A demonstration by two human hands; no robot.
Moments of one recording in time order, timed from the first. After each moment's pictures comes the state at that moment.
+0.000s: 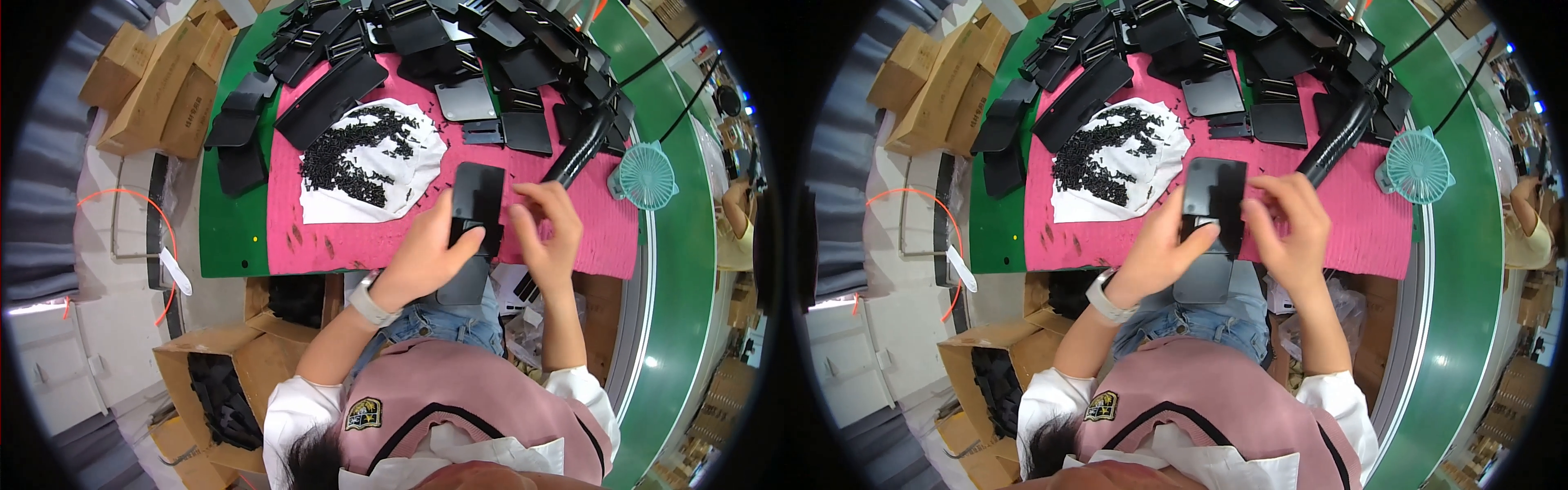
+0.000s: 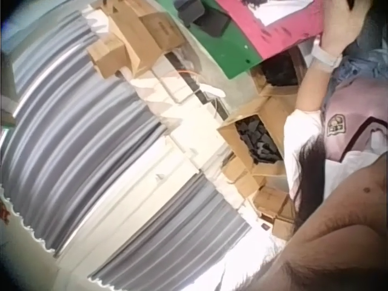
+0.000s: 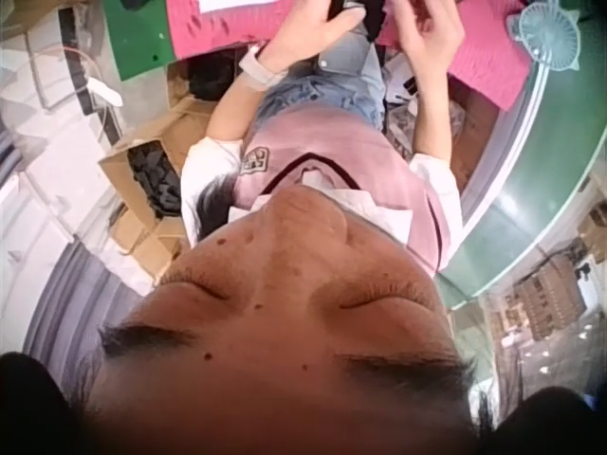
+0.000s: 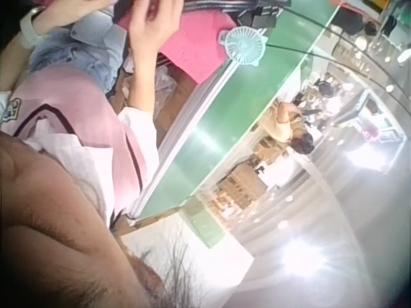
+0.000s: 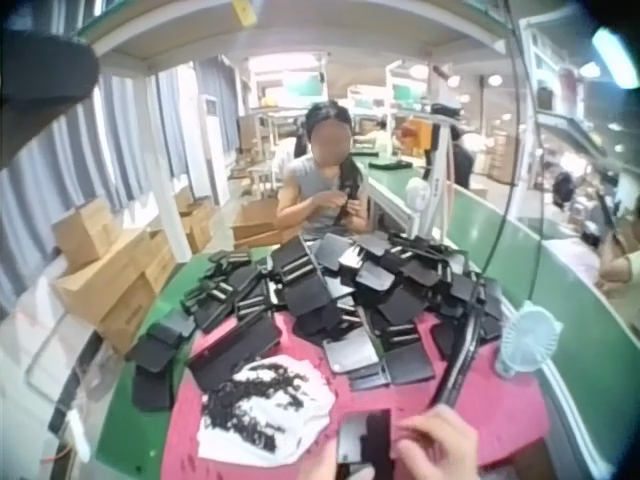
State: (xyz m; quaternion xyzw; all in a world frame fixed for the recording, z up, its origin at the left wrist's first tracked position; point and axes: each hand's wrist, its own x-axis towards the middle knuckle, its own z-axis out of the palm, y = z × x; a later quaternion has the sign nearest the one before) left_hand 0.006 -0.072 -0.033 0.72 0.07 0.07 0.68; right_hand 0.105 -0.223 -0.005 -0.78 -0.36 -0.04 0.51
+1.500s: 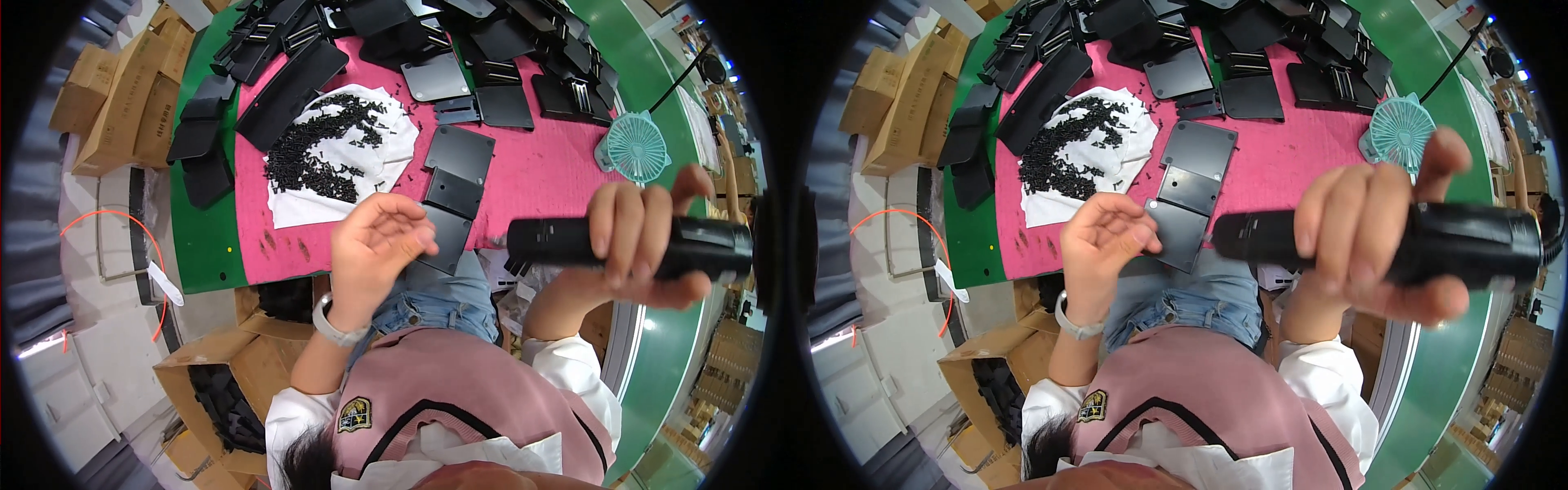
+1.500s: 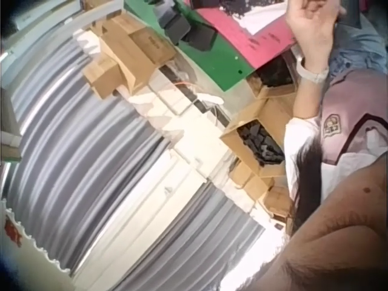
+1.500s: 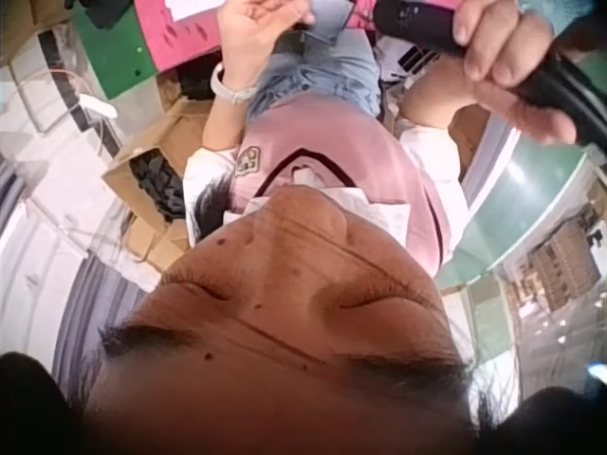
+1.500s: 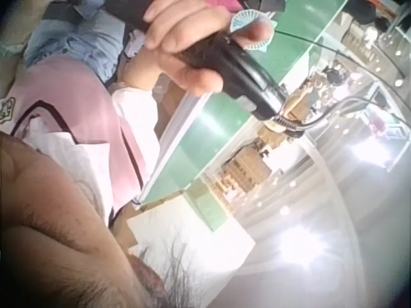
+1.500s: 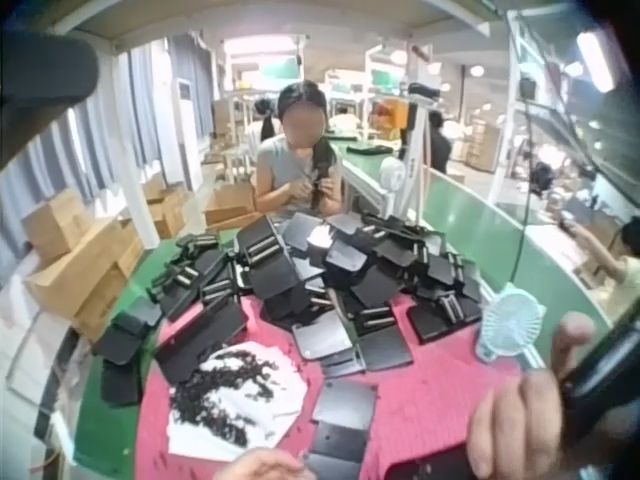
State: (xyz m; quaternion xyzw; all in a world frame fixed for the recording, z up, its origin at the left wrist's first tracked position) left_hand -0.023 -0.064 -0.018 0.52 0.12 0.17 0.83; right_hand 0.126 -0.230 0.056 -0.20 -0.47 0.12 0.85
